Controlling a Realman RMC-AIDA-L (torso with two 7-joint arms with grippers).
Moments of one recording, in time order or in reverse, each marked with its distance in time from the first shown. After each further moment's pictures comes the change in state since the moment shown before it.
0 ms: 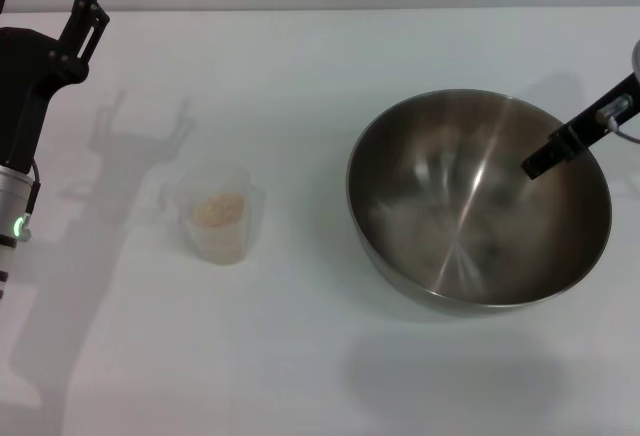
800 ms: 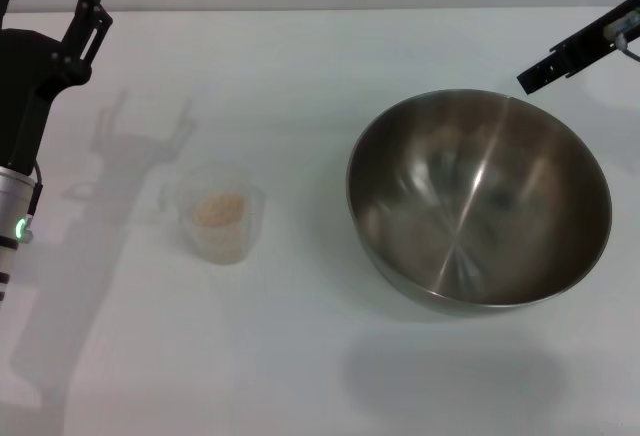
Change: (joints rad) left arm 0.004 0.000 0.006 -0.009 0.000 -0.001 0.001; right arm 0.010 -0.018 -0.003 -0.238 0.020 0.046 0.098
